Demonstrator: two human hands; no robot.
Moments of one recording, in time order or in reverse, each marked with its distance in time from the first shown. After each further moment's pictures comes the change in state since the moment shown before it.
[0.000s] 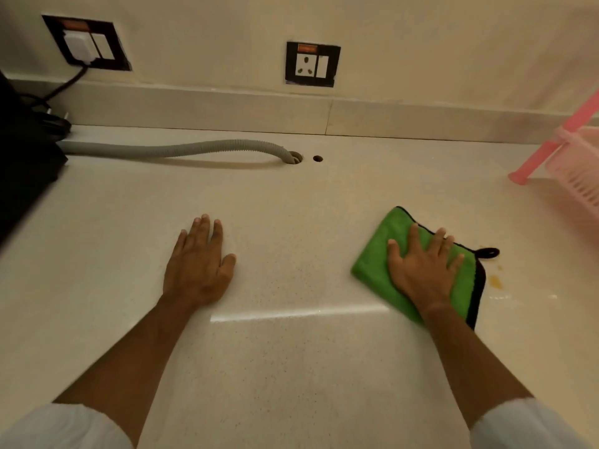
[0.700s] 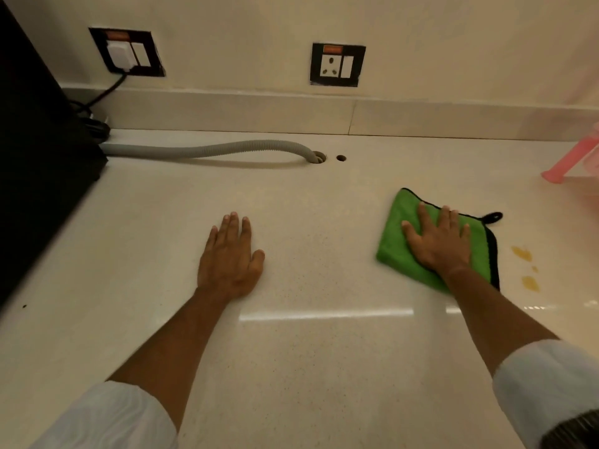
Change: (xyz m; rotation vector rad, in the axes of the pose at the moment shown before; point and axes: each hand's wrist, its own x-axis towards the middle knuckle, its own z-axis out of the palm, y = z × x) left_hand -0.001 0.001 0.003 -0.022 -0.012 -0.001; right_hand 0.043 -0.017 -0.004 -0.065 -0.082 -0.167
